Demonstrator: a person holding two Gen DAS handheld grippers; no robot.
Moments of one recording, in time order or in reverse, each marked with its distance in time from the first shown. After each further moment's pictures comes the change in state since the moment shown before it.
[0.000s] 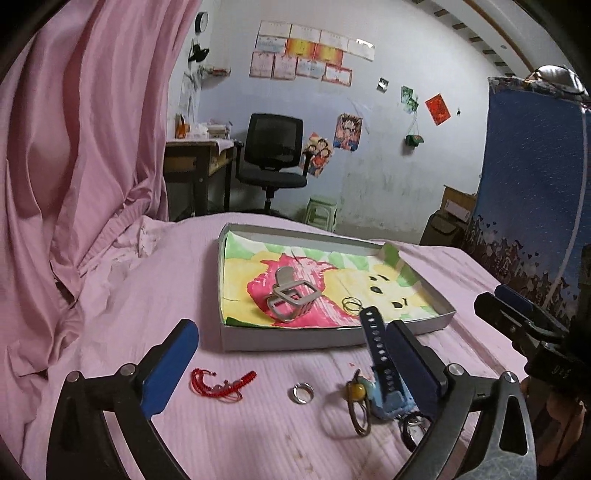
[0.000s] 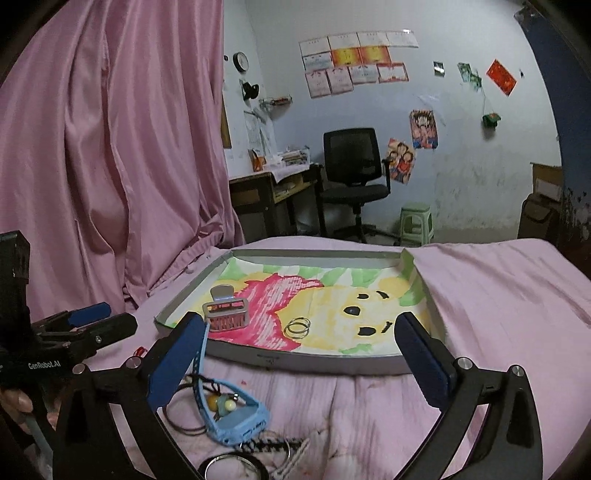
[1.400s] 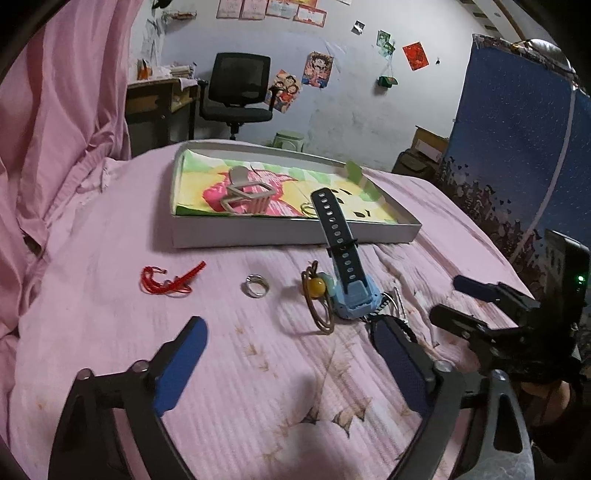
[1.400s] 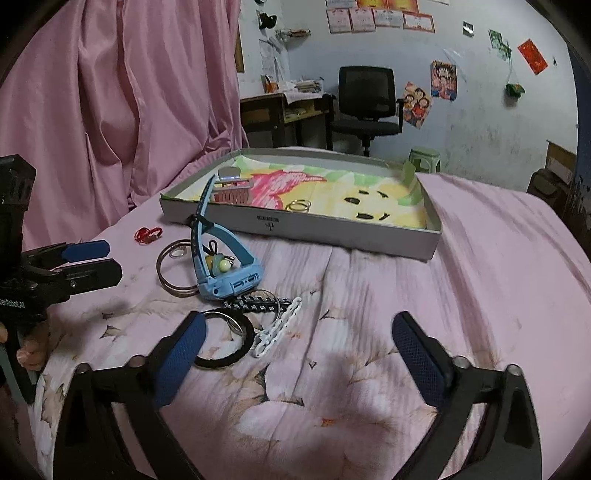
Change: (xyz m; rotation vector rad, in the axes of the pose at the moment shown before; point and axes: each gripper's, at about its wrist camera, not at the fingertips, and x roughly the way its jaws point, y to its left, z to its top) left arm 0.003 -0.017 -0.047 0.027 0.283 -0.139; right arm -0.021 -0.008 -0.064 -0.088 0.307 0.009
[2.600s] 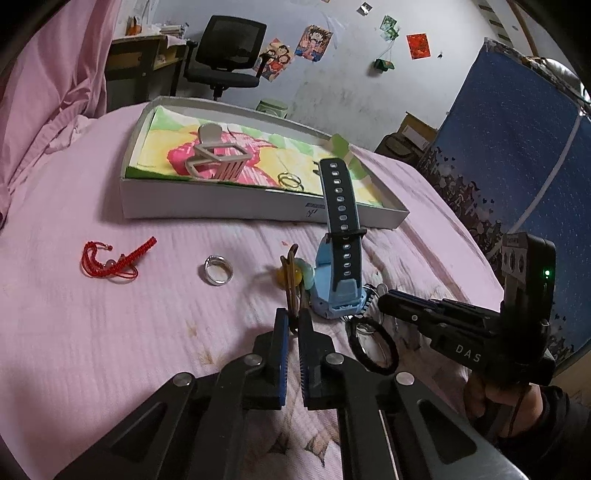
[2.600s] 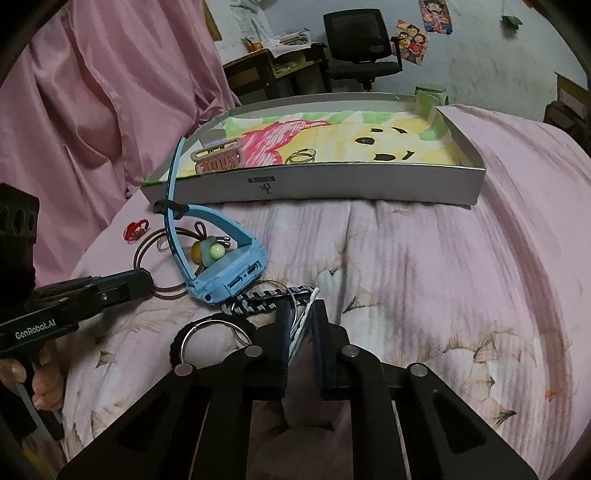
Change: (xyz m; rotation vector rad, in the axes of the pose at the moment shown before) left arm 0.034 -0.001 0.006 -0.077 0.115 -0.130; right arm 0.059 -0.005 0.001 0.164 0.190 0.109
